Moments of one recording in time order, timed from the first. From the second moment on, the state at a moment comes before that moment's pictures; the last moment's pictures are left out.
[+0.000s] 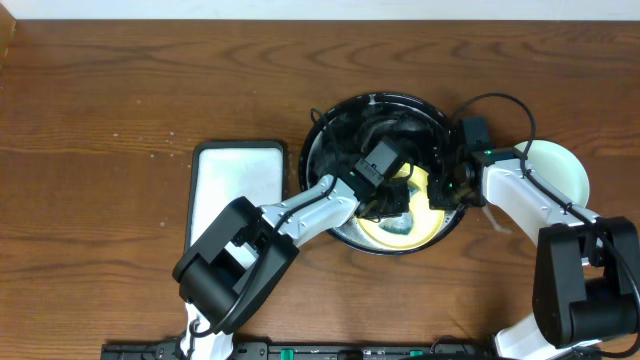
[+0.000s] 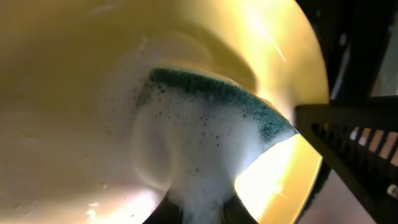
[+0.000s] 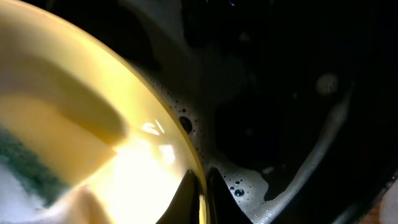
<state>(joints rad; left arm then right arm) -0.78 1.98 1.22 -0.33 0.26 -0.83 0.17 1.75 0.97 -0.64 -0.10 0.15</state>
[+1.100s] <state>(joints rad) -0.82 2.02 1.29 -0.32 0.15 -0.93 0.18 1.75 0.97 -0.65 -0.17 0.17</state>
